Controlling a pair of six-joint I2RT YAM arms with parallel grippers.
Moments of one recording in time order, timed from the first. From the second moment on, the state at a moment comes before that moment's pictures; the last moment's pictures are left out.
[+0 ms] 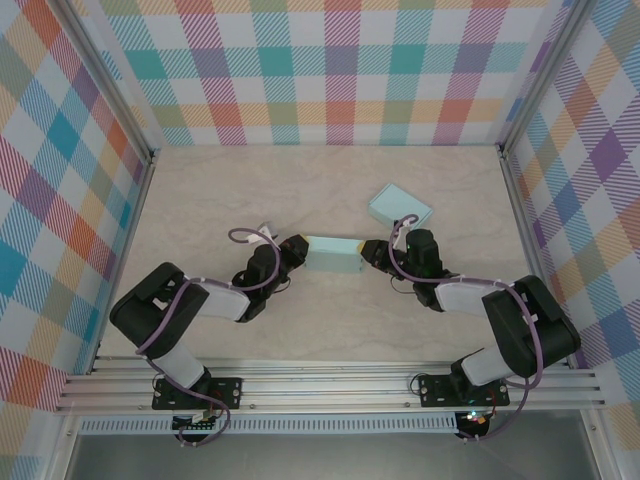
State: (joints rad) left arm -0.65 1.64 0.48 0.82 -0.17 -1.07; right arm 0.45 1.46 0.47 0.55 -0.37 0.88
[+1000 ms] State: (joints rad) left arm -0.61 1.28 0.90 -0.21 0.07 -0.25; right arm 0.47 1.23 0.82 -0.16 -0.26 0.68
